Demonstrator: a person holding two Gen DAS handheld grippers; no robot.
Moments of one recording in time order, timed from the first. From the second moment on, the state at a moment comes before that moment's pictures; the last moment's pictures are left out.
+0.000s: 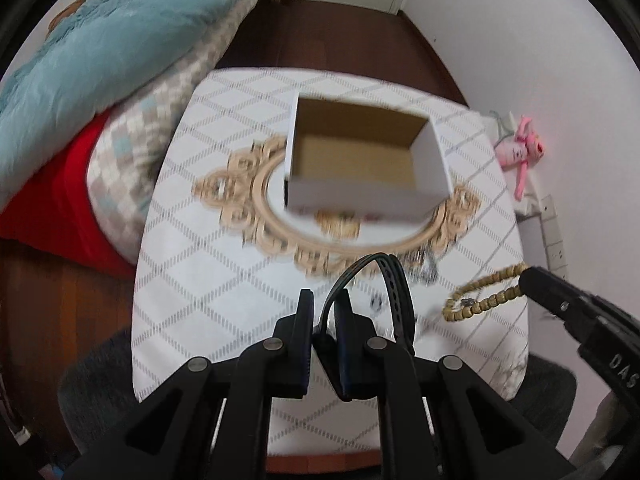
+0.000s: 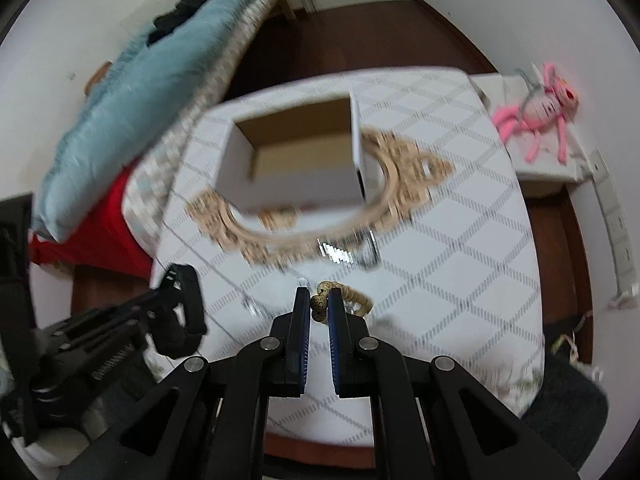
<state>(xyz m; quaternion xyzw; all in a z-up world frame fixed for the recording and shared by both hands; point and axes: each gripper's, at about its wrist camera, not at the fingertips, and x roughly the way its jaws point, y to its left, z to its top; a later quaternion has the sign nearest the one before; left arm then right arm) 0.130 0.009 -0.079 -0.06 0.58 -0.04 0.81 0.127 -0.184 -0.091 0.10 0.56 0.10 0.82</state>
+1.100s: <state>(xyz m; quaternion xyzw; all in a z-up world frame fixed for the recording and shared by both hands) 0.261 0.028 -0.121 -0.01 0.55 0.03 0.83 0.290 -0.169 -0.159 -0.02 0.59 0.01 0.80</state>
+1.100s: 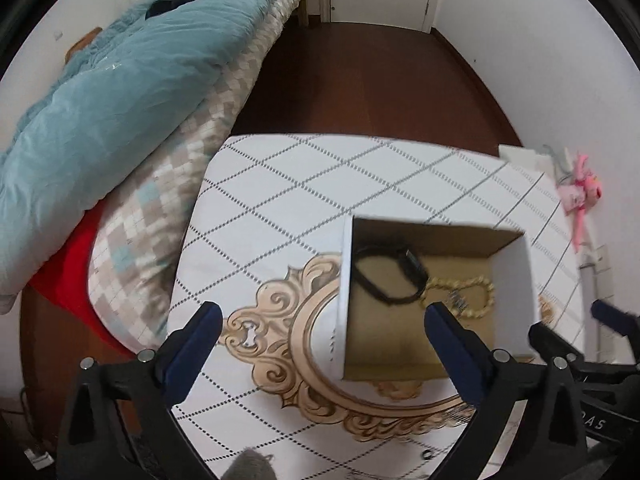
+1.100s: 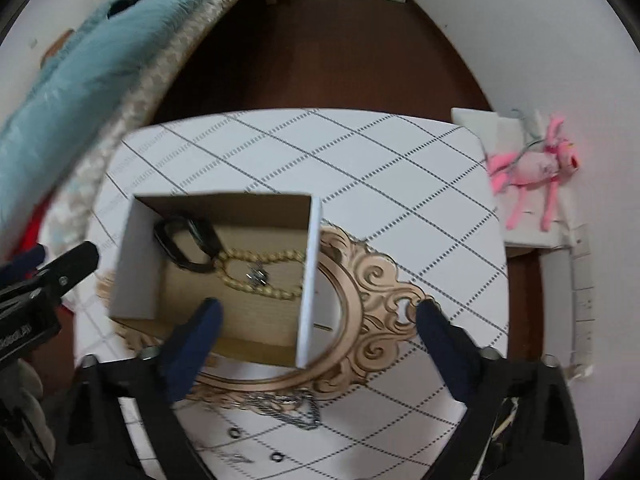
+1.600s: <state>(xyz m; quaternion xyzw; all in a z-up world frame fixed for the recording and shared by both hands) 0.229 0.020 -0.106 -0.01 0.53 0.03 0.85 0.257 -0.168 -0.141 -0.03 0.55 -0.02 0.83</state>
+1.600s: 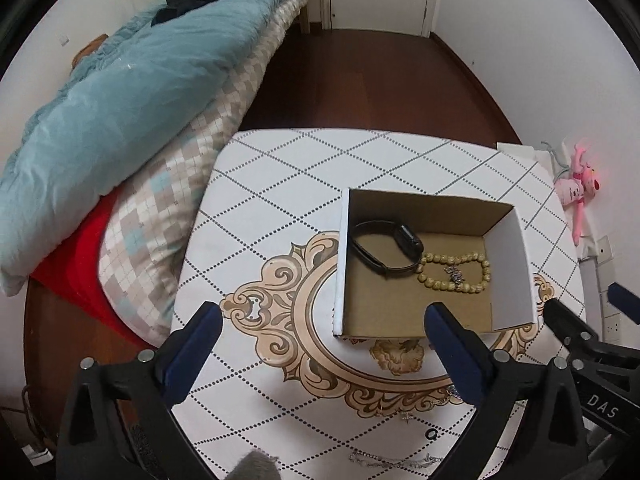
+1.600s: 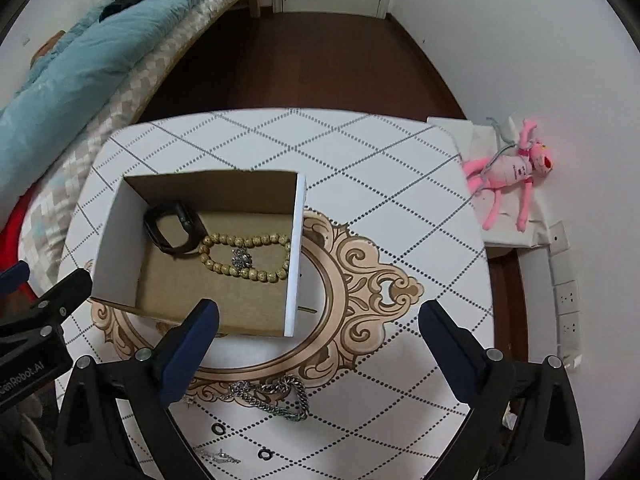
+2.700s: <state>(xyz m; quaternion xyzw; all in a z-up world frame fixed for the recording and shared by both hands) 0.131 0.023 -0.123 0.01 0.56 0.06 0.83 0.140 -0.216 -0.148 0.11 0.57 0.02 0.82</state>
